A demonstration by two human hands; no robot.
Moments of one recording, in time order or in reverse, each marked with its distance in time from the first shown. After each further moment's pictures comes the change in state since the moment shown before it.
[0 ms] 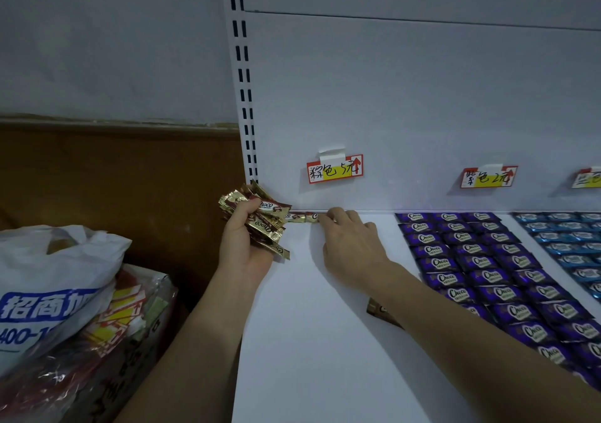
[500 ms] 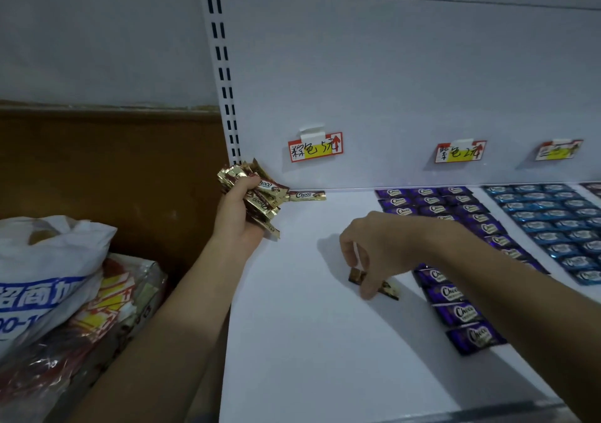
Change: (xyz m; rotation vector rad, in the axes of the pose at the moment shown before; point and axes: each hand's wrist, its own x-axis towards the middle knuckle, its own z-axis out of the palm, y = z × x) left_hand 0.005 -0.004 0.003 0.208 -0.024 -0.021; right_hand -0.067 0.033 -0.095 0.067 -0.631 -0.123
